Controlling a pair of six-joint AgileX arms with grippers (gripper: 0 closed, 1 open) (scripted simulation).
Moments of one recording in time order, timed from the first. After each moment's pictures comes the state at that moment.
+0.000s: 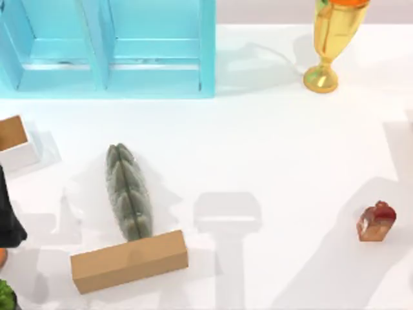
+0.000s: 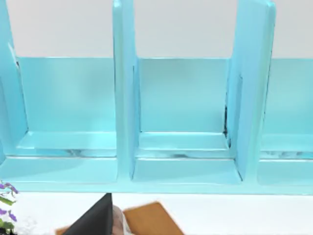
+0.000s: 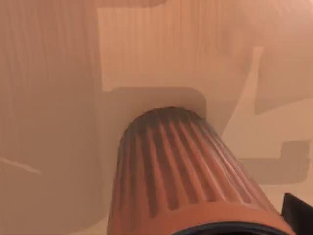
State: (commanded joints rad) left arm 0.00 0.00 0.00 0.00 0.00 0.00; right arm -0.45 2.07 1.53 -1.03 0.00 -0.40
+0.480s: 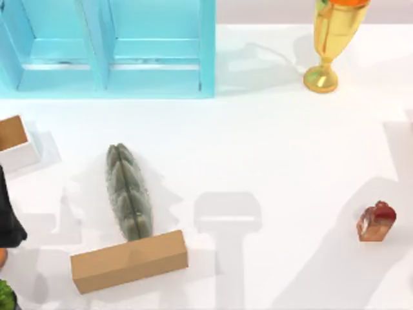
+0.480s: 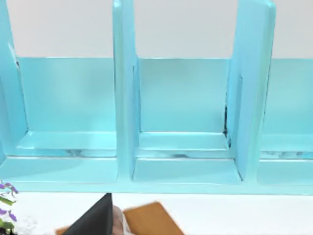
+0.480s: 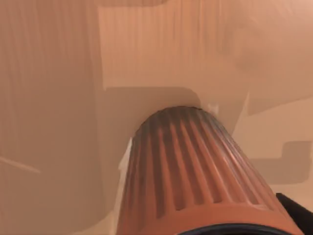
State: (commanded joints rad) left arm 0.00 0.00 0.00 0.00 0.00 0.00; right arm -0.45 2.07 1.53 -1.03 0.00 -0.40
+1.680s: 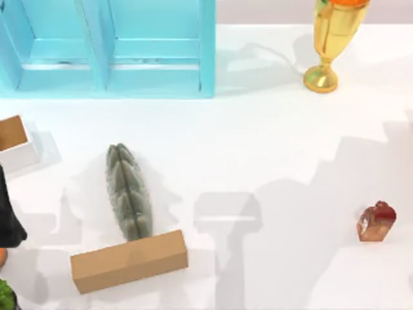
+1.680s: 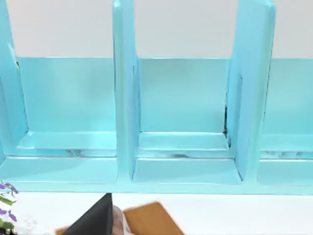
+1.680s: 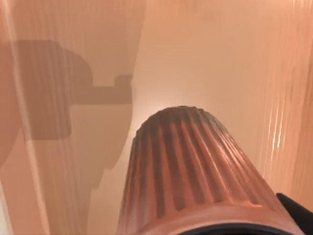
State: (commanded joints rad) left arm 0.00 0.00 0.00 0.00 0.00 0.00; right arm -0.45 2.05 2.01 -1.54 -0.01 -0.40
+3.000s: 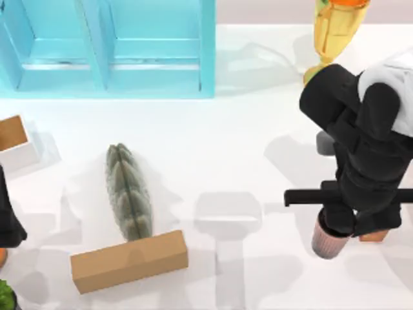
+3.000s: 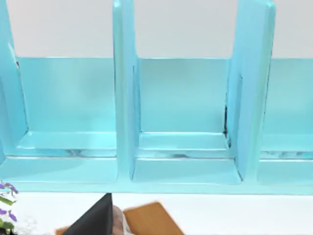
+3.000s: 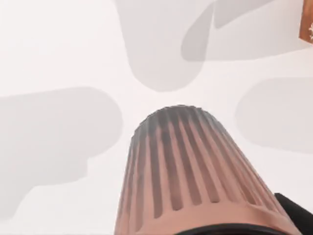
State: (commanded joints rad) left arm 0.00 0.00 0.00 0.00 0.00 0.00; right arm 0.60 1.67 1.18 -1.12 0.04 0.64
